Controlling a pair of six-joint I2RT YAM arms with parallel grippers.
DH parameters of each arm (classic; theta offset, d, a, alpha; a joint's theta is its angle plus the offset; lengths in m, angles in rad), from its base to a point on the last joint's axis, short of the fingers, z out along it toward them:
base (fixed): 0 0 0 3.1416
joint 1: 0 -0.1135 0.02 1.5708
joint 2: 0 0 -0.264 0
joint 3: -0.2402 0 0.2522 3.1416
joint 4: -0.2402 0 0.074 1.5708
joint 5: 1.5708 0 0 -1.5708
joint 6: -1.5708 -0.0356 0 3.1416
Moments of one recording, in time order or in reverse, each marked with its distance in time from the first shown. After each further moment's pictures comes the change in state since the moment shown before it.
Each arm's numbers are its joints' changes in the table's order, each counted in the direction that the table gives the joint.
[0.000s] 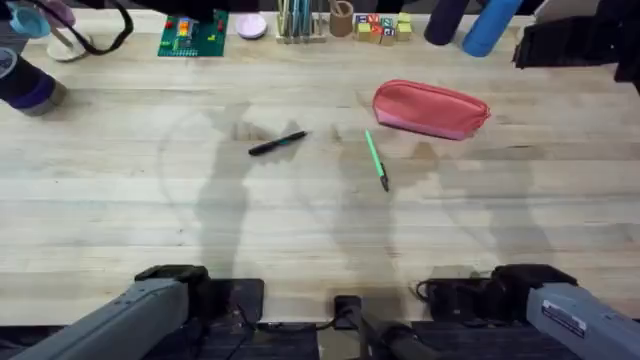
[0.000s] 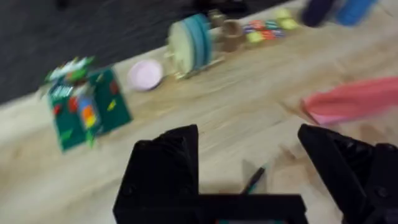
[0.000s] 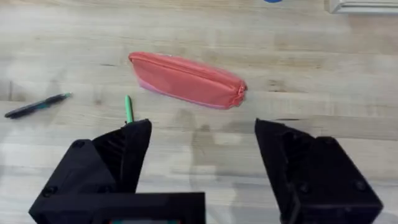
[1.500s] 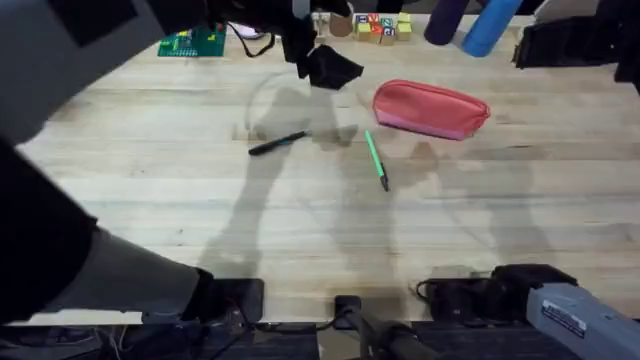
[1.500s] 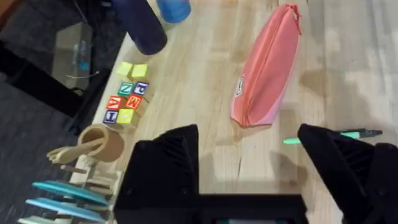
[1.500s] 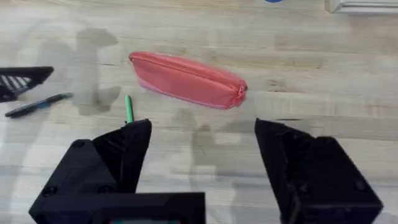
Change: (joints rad) left arm 0.261 0.475 -0.006 0.275 0.441 -0.664; right arm 0.000 0.000 0.000 0.000 -0.003 0.000
